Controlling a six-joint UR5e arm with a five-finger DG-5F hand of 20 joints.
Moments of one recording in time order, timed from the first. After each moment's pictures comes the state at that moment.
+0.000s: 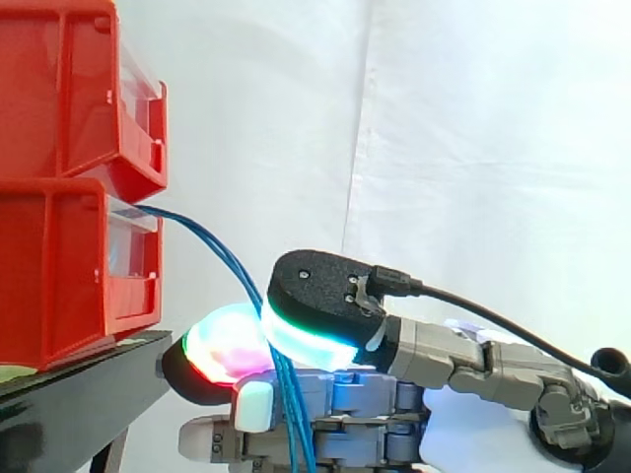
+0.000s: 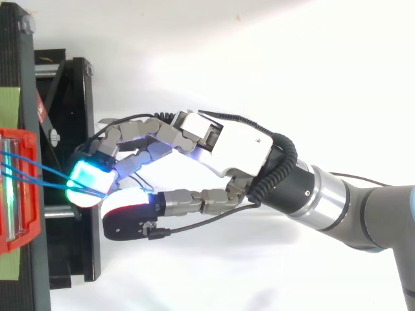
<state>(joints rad) 0.25 -2.52 -1.27 -2.00 -0.93 -0.29</state>
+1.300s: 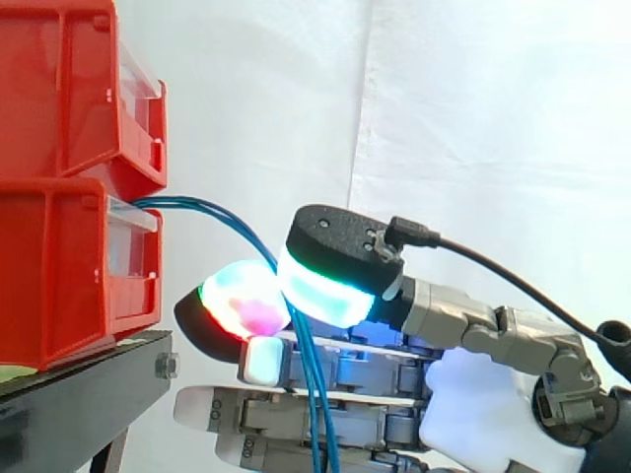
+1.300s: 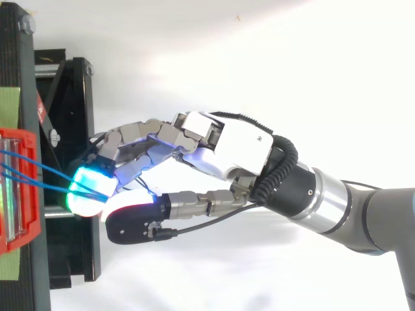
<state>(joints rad) 0.25 -2.51 -1.27 -2.00 -0.93 -0.14</state>
